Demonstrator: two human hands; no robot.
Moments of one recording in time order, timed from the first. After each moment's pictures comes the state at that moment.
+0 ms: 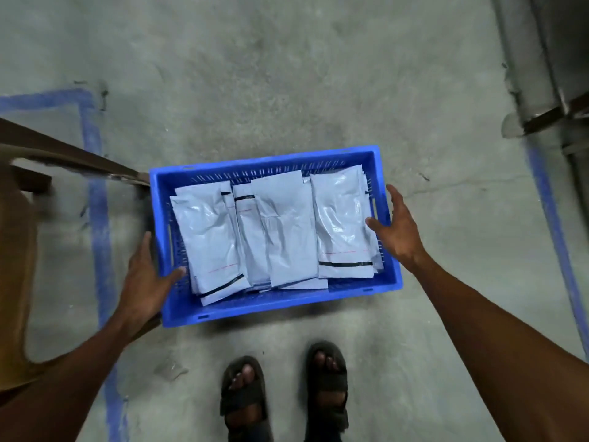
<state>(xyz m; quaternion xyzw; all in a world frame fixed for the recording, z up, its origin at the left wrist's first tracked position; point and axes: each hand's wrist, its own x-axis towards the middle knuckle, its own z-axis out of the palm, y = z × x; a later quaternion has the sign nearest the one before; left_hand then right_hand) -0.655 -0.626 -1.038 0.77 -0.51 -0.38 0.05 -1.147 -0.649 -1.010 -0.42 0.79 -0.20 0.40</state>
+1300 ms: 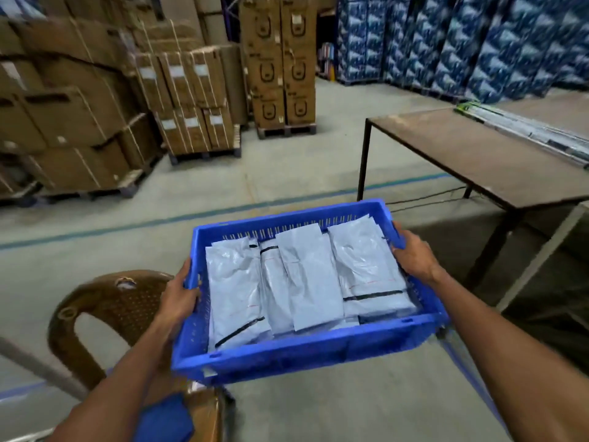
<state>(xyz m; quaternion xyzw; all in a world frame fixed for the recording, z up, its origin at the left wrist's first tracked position) -0.681 -0.712 -0.263 0.69 -0.52 -0.34 0.37 -1.157 -0.667 -0.223 -0.52 0.76 -0.32 0.21</state>
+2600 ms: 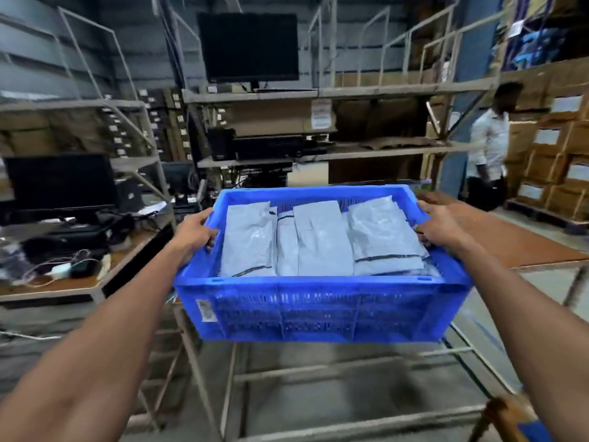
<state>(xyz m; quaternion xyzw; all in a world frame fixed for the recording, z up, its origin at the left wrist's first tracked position) -0.374 0.372 -0.032 0.83 0.04 0.11 0.55 -0.394 -0.152 -0.043 -0.89 0.10 -0.17 0.41</state>
